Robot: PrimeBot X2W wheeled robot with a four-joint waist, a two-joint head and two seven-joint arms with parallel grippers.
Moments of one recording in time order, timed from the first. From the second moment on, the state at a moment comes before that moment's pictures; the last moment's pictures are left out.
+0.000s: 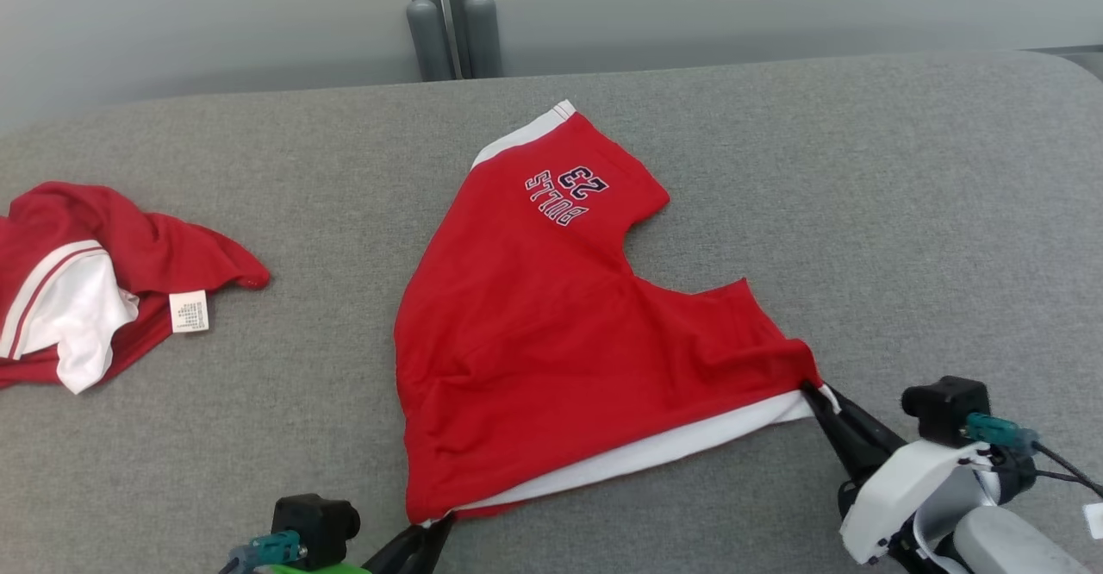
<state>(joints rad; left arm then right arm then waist) 0.16 0.27 -0.36 -0.07 -0.55 -0.13 0.32 -0.17 -0.42 0.50 0.34 0.61 0.13 -0.15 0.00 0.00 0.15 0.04</state>
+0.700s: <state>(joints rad) -0.41 0.33 -0.36 -0.48 -0.81 -0.13 0.52 -0.31 -0.69 0.01 -0.35 0.93 0.13 0.22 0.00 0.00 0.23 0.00</state>
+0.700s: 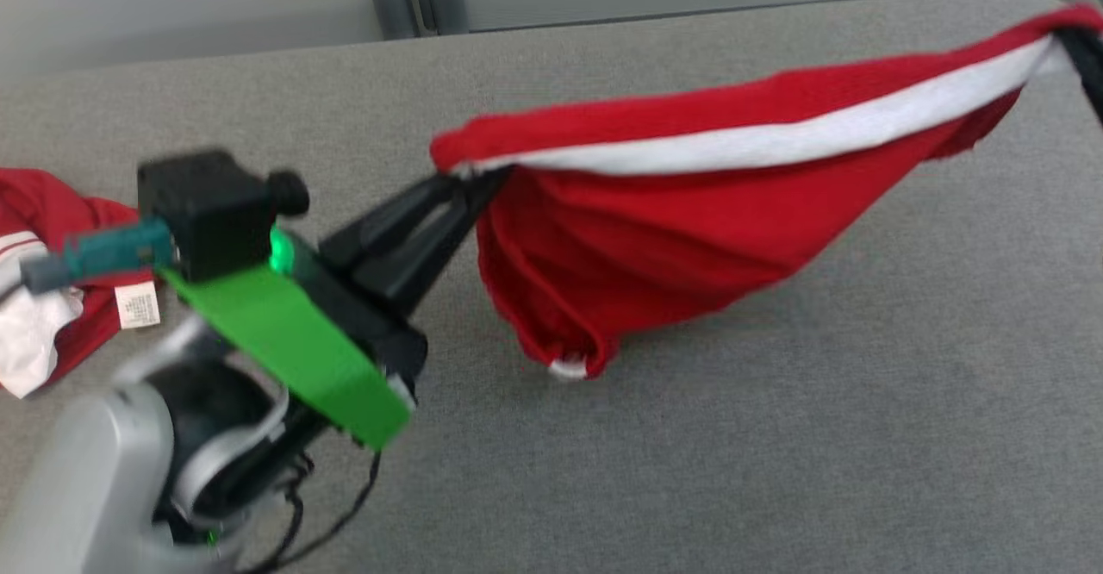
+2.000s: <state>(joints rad) -0.30 0.28 -0.69 0.21 -0.75 -0.04 -0.16 -0.14 -0.59 0.29 0.17 0.85 0.13 -0.23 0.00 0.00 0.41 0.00</state>
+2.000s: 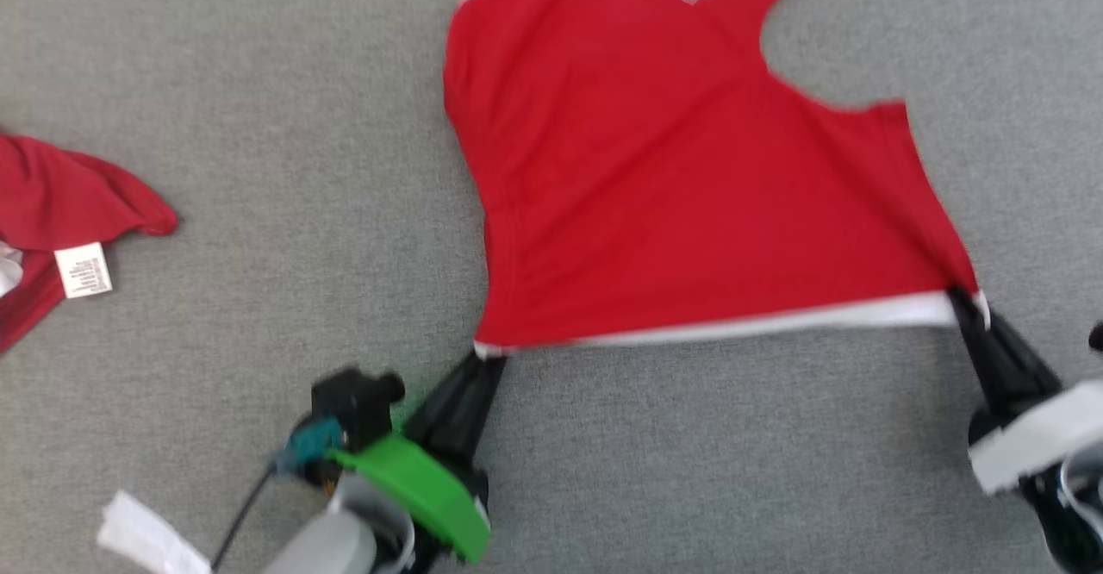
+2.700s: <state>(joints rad) -0.04 0.37 -0.75 -0.18 -0.81 0.09 -0.01 0.19 -0.65 0.09 -0.06 0.93 0.13 -0.13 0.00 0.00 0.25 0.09</state>
